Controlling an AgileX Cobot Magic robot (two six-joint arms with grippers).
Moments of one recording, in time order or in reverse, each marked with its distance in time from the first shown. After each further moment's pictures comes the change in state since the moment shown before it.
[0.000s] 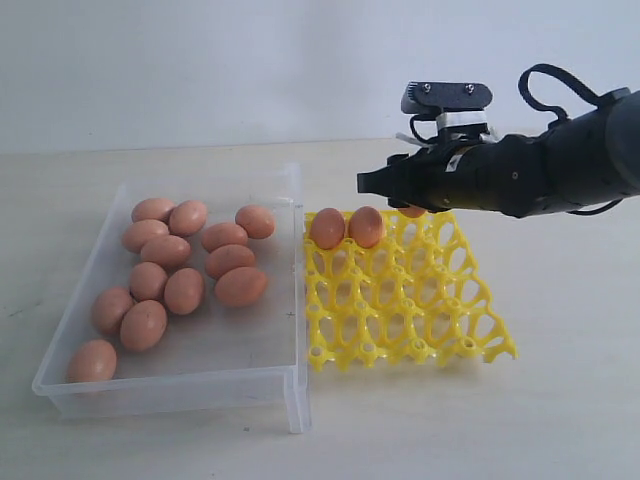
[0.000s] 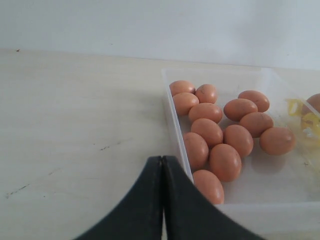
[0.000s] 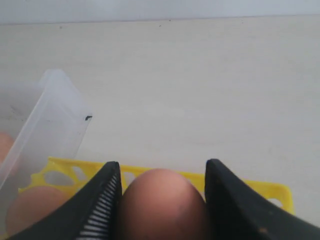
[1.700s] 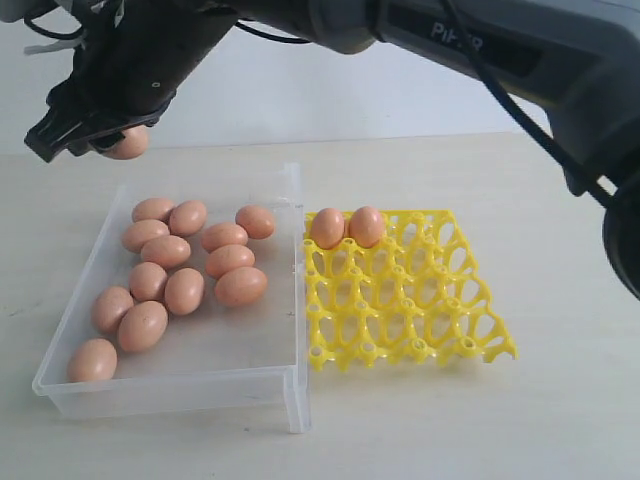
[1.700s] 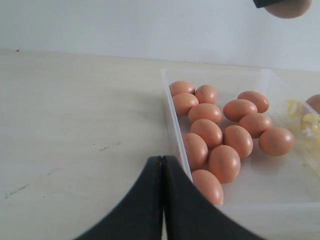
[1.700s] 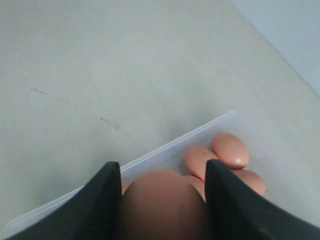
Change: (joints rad) left arm 0.000 0.000 0.000 -0.004 -0.002 0.000; right arm 0.444 0.267 -1.119 0.055 1.002 -0.446
